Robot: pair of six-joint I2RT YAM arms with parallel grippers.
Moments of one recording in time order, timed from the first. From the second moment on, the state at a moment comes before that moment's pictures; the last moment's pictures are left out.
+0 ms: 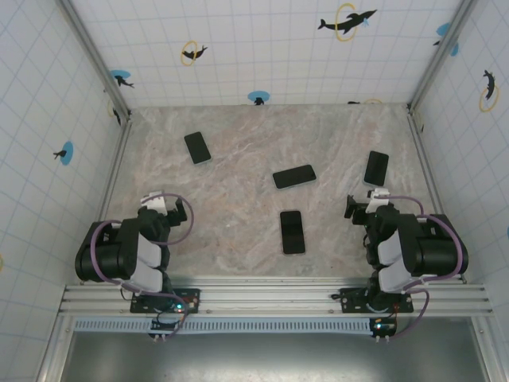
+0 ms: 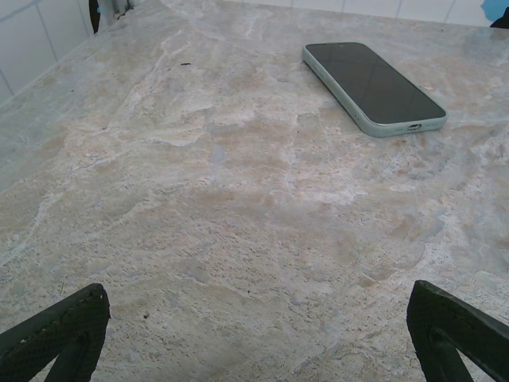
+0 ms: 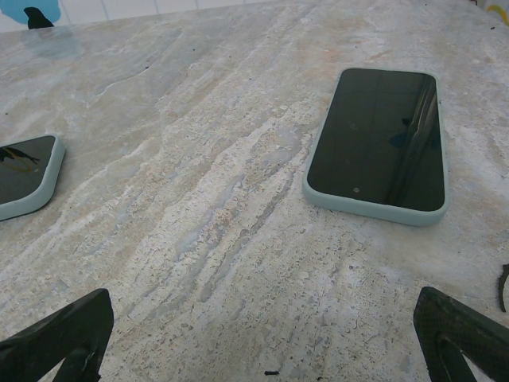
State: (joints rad) left arm 0.05 1.51 0.00 1.16 0.02 -0.05; right arm 0.01 1.53 0.01 1.15 -0.03 0.07
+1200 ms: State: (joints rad) left arm -0.05 1.43 0.77 -0.04 -0.04 -0.47; right arm 0.32 1.17 0.49 0.21 -0.36 0.02
